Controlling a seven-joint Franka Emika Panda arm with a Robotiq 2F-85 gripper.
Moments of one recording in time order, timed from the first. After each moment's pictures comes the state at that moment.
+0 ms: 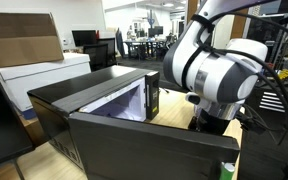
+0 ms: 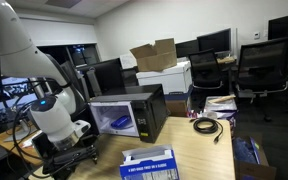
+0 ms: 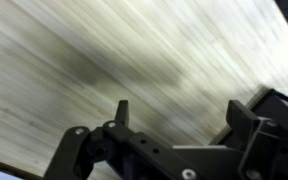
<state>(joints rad) -0.71 0.57 0.93 -2.44 1.91 3.45 -2.60</state>
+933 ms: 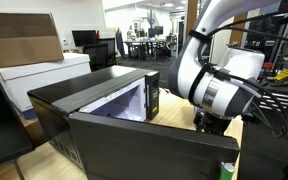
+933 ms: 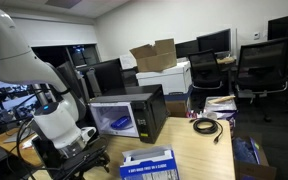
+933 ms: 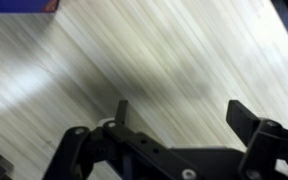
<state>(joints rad) -0.35 0.50 0.52 -2.46 1.80 3.45 -2.60</state>
